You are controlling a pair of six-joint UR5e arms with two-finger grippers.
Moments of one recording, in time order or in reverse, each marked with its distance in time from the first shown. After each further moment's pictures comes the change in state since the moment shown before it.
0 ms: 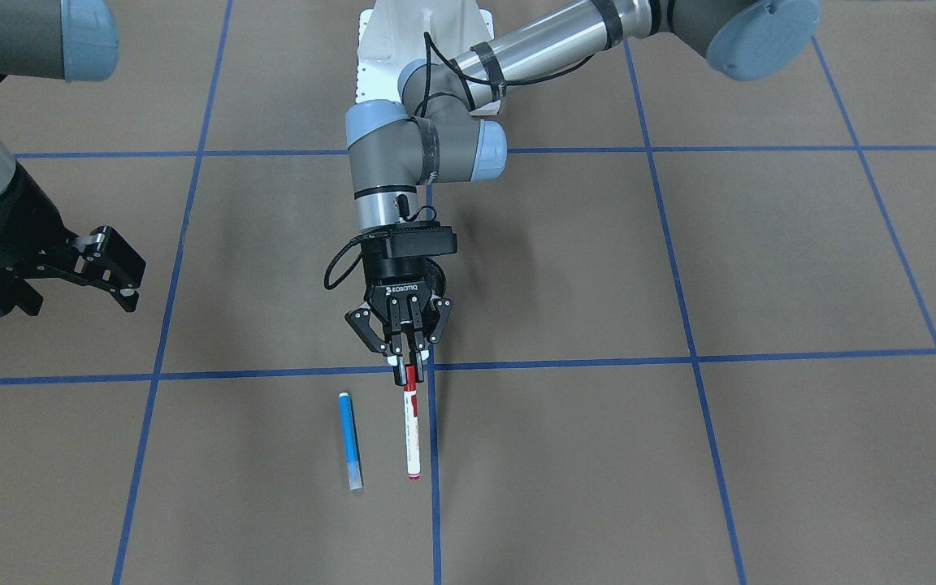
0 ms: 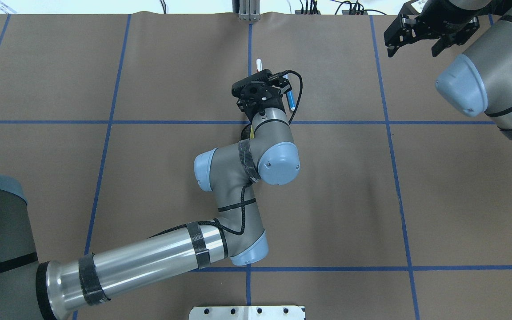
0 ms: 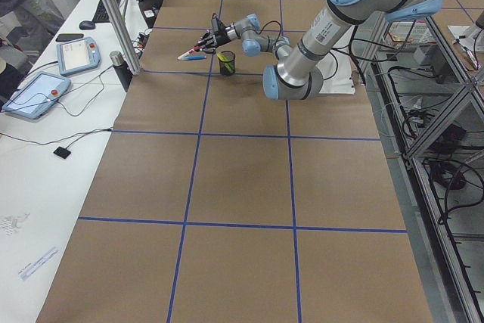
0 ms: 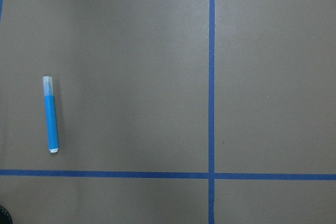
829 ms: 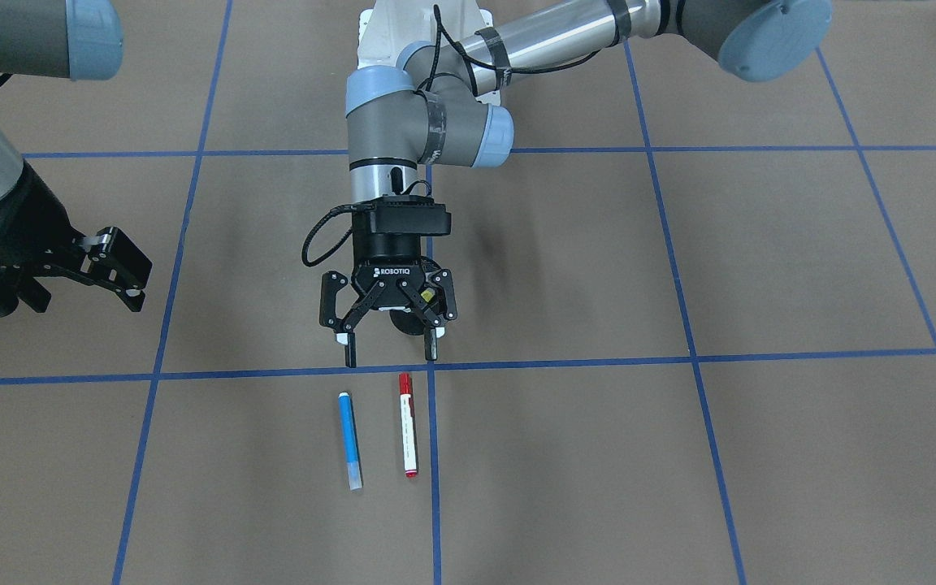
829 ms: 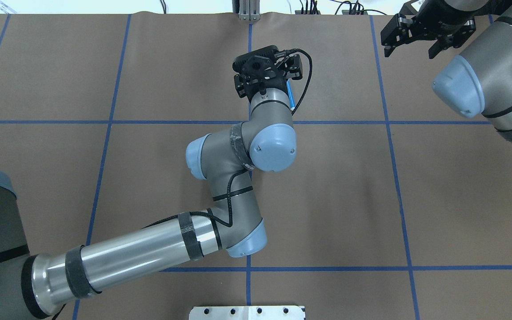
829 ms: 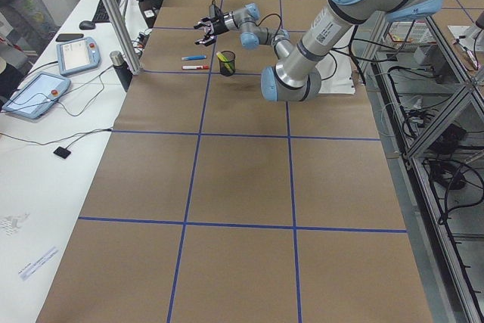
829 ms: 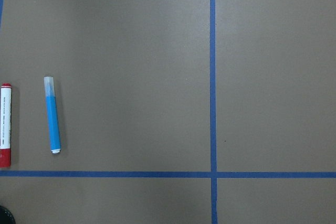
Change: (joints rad) left arm -0.051 0.044 -0.167 -0.055 -0.088 0.247; right arm -0.020 0.013 0.001 -0.001 0.001 0.115
